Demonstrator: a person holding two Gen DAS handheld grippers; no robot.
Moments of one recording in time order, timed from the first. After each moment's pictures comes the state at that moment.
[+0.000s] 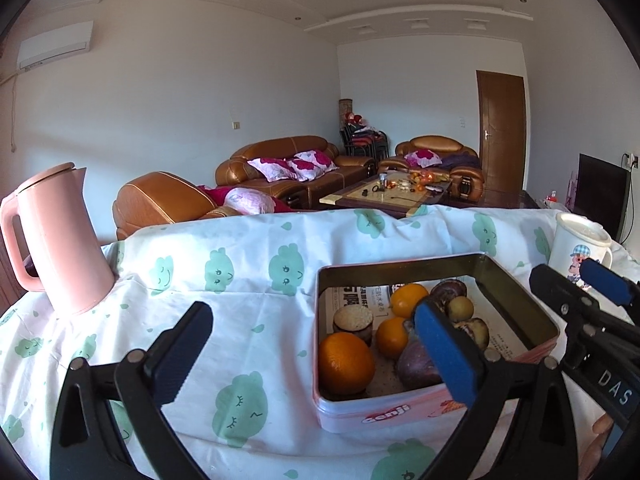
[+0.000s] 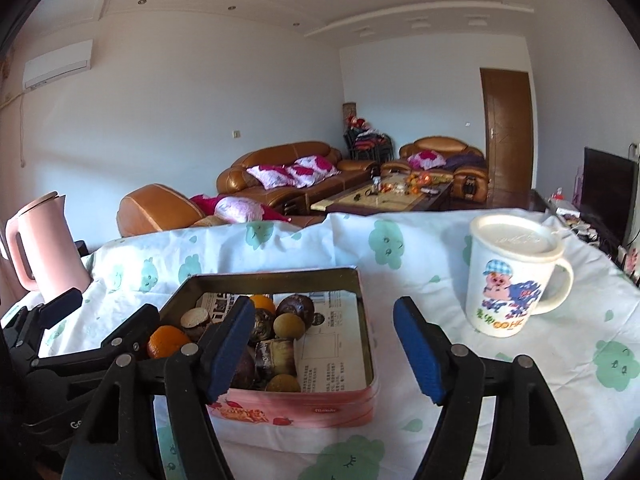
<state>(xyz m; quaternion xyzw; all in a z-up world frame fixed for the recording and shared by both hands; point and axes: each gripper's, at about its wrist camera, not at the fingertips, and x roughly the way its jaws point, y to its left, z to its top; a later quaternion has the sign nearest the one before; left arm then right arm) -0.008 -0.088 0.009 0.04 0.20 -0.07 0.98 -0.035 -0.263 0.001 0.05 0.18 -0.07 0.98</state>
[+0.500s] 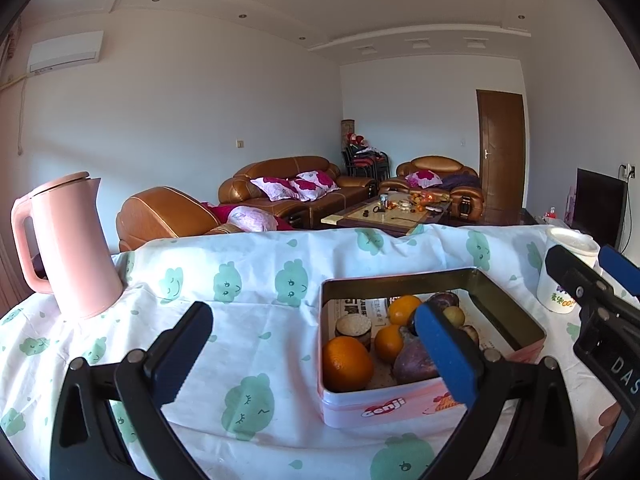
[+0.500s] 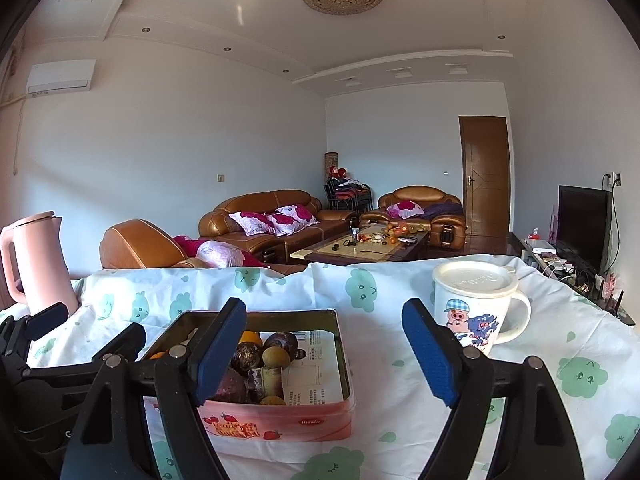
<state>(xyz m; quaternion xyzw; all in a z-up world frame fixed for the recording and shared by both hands) -0.025 -0.081 0.014 0.04 0.17 -0.06 0.98 -0.068 -0.258 0.015 0.03 0.10 -0.11 0.99</state>
